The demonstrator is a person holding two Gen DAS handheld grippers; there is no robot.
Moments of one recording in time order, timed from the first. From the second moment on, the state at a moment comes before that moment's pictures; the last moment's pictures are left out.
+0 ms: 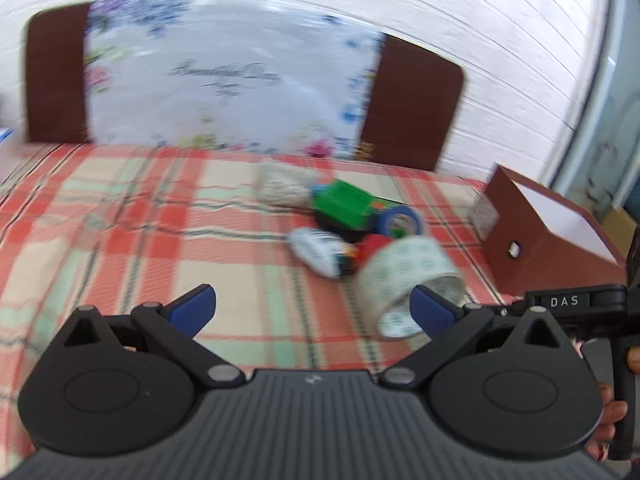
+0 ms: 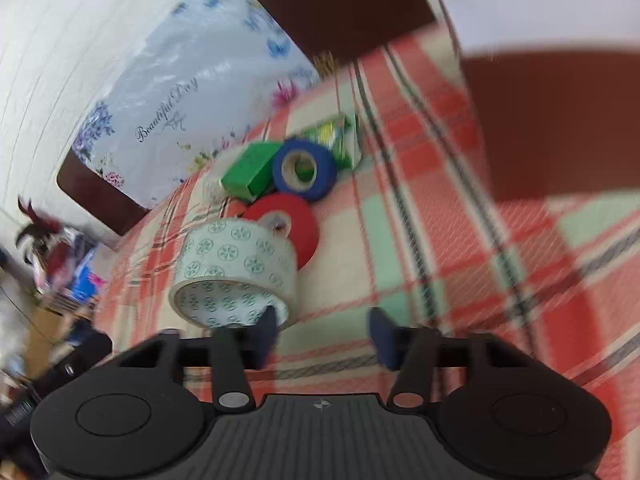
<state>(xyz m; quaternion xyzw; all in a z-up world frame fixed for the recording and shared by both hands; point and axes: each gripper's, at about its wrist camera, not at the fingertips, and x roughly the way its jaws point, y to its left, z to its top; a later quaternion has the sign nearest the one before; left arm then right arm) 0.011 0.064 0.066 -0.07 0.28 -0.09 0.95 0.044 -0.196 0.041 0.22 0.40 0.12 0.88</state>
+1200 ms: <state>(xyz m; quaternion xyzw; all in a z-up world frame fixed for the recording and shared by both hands) 0.115 0.052 0.080 -0.13 0.35 -0.07 0.92 0.070 -0.187 0.070 0.23 0.31 0.15 0.91</state>
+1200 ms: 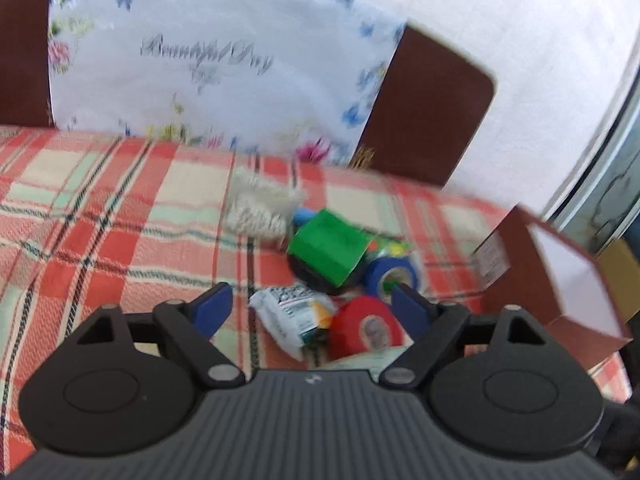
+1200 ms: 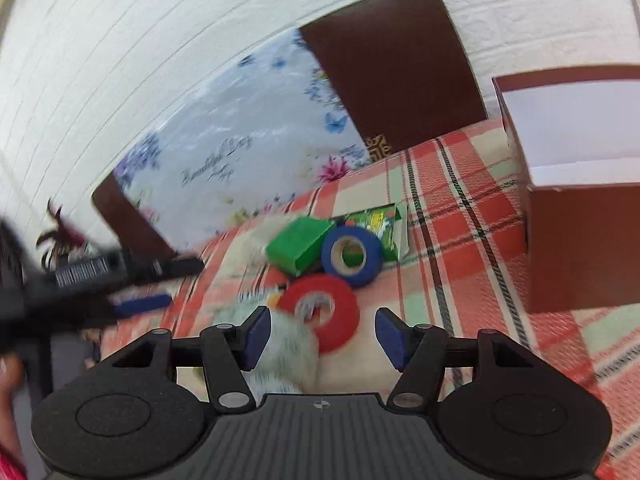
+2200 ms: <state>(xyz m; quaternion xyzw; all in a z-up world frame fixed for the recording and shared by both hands) 0.034 0.004 0.046 -0.04 0.42 -0.10 0.90 -0.021 -0.140 0.032 -0.02 0.25 0.25 0.93</state>
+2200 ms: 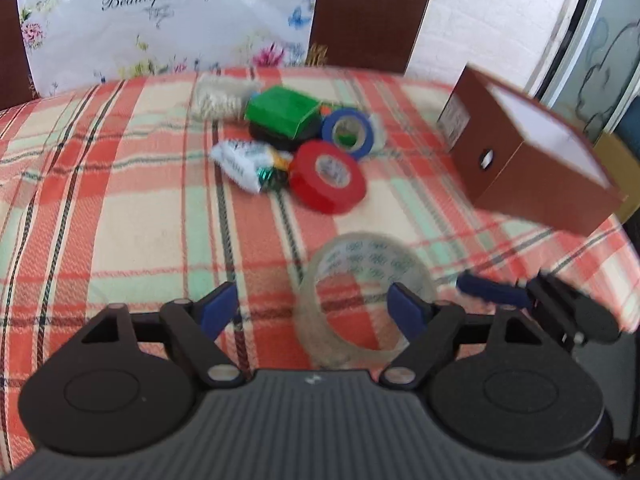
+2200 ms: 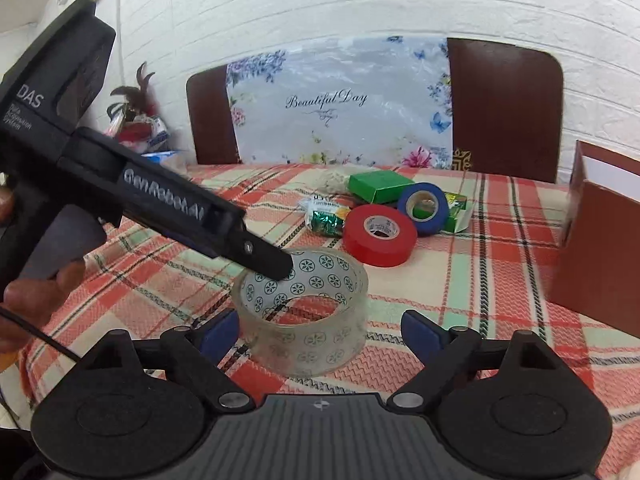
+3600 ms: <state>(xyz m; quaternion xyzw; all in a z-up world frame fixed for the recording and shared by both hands) 0.136 -0.280 0.116 0.07 0.30 -0.26 0.92 0.008 -0.359 0.075 -0.05 0.09 -0.05 0.99</state>
